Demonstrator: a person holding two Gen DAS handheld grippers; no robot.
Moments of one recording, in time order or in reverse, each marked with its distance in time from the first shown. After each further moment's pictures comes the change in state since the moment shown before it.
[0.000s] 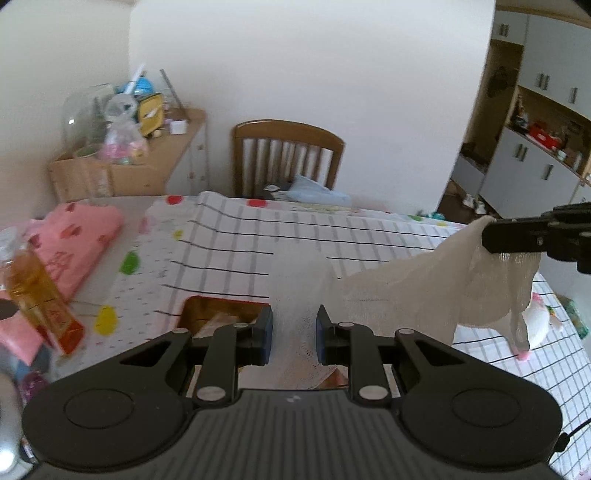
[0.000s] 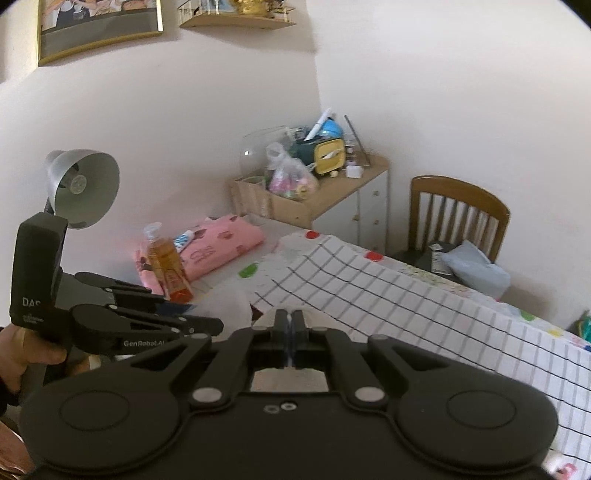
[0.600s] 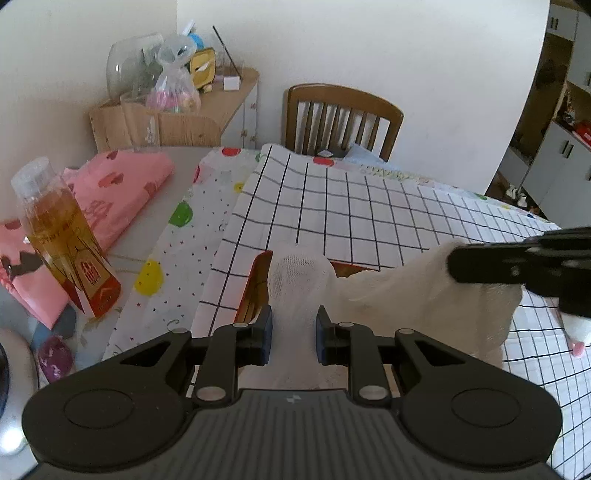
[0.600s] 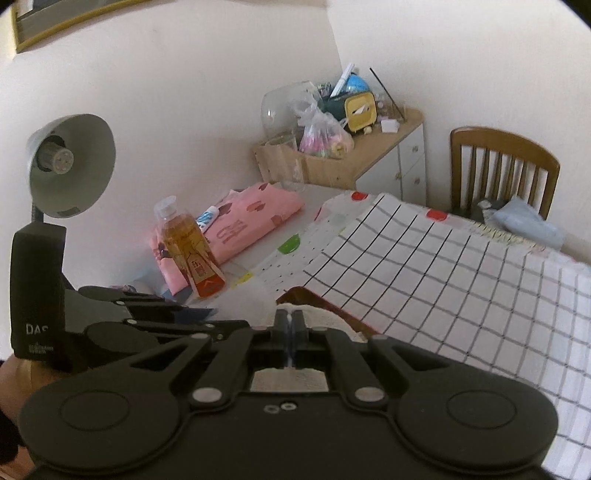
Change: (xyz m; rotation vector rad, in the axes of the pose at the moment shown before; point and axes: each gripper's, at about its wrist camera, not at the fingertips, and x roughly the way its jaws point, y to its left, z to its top) left arm 0.047 0.059 -0.024 -0.080 0.100 0.107; right arm 0.110 0.038 -0.013 0.101 0.096 0.095
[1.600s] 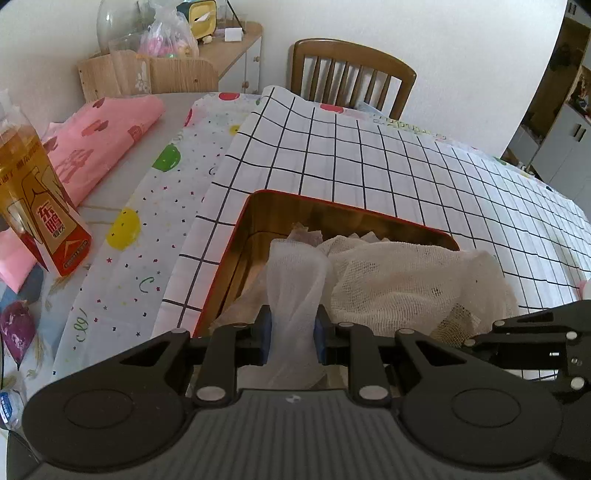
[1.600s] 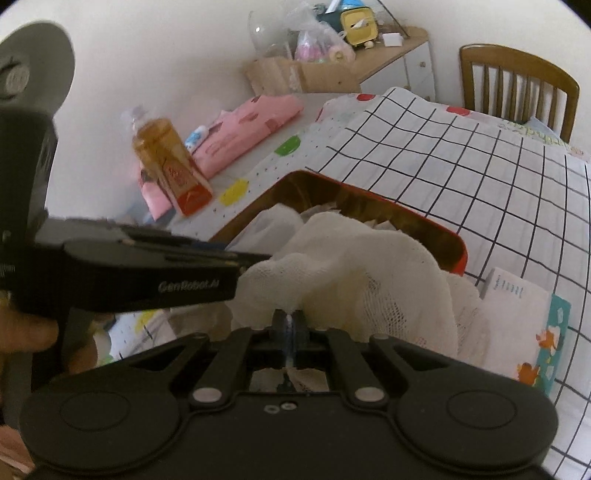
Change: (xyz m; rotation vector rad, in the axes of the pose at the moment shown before) left arm 0.055 -0.001 -0.021 -0.025 0.119 0.003; right arm 0.078 -0.005 -0.066 0.046 0.199 0.024
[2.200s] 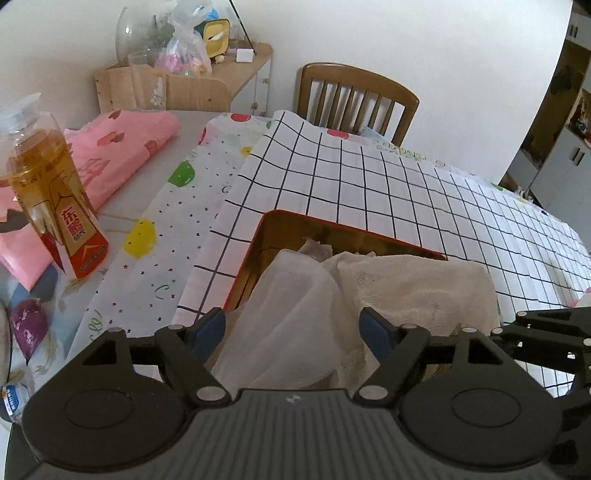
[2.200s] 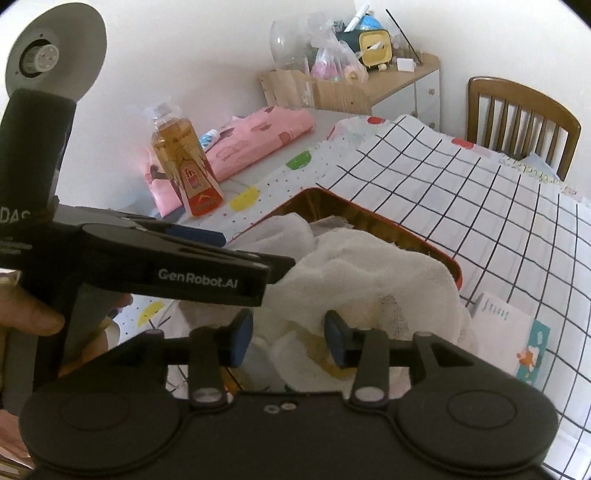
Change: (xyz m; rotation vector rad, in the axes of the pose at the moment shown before) left arm -0.025 0.009 -0.006 -0.038 -0.081 -0.009; right arm -0.022 0.021 0.000 -0.085 -0.041 -0.041
